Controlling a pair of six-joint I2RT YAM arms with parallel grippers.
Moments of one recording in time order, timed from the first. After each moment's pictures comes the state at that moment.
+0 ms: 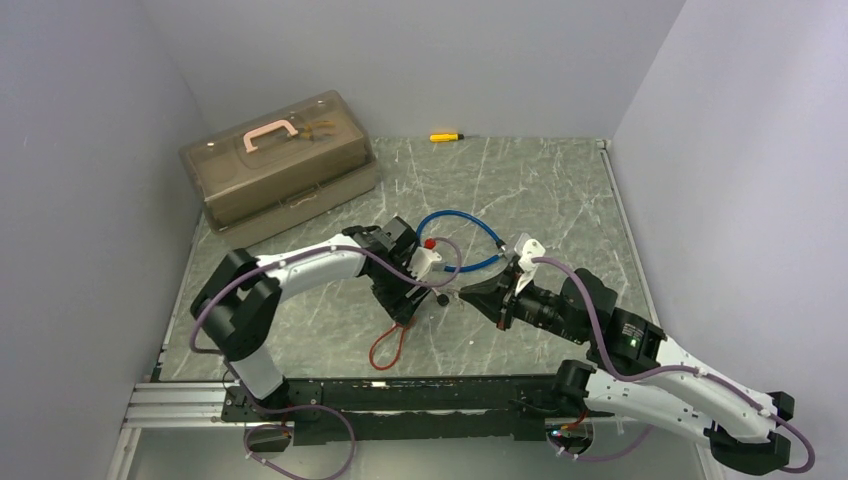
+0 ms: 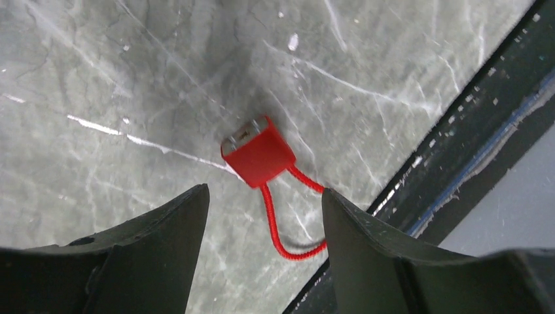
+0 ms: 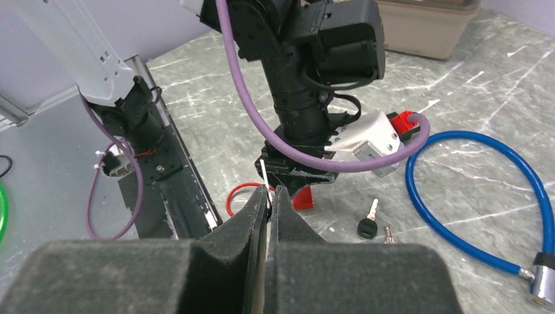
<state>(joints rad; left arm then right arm) -0.78 1.66 1.12 -0.72 0.37 0.13 1.06 0.56 0.76 -0.32 -0.01 0.16</state>
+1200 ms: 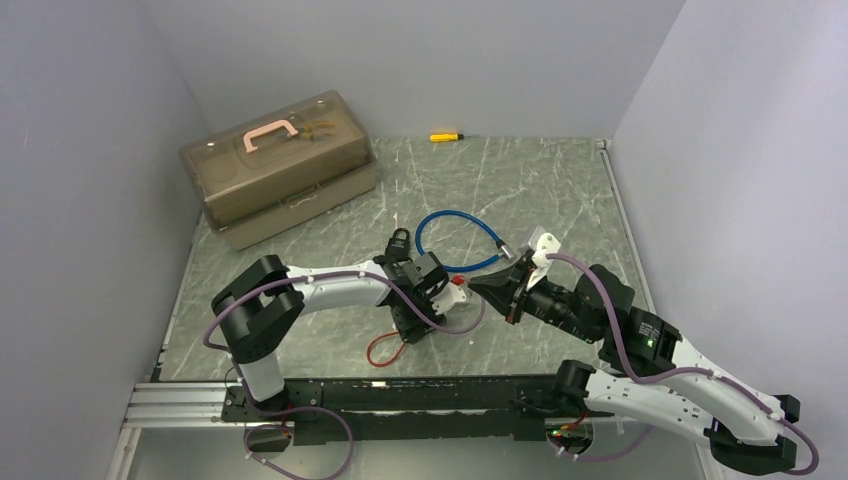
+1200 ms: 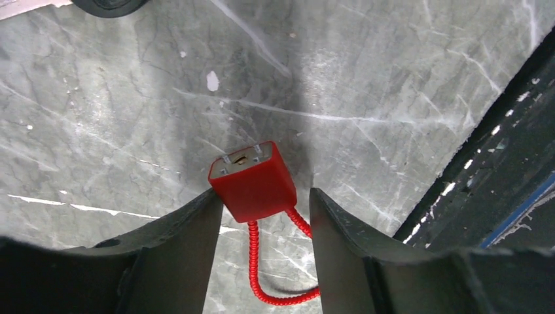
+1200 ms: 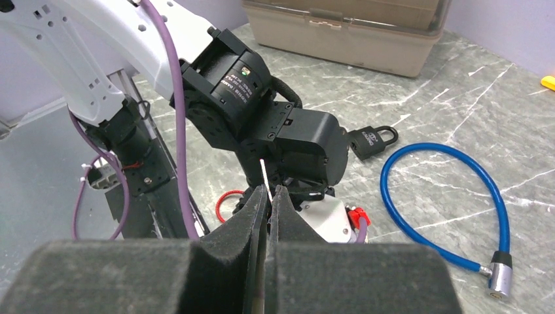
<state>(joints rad) -1.01 1.74 1.07 -0.60 0.18 0.18 1.06 0.56 0.85 -0.40 0.05 0.12</state>
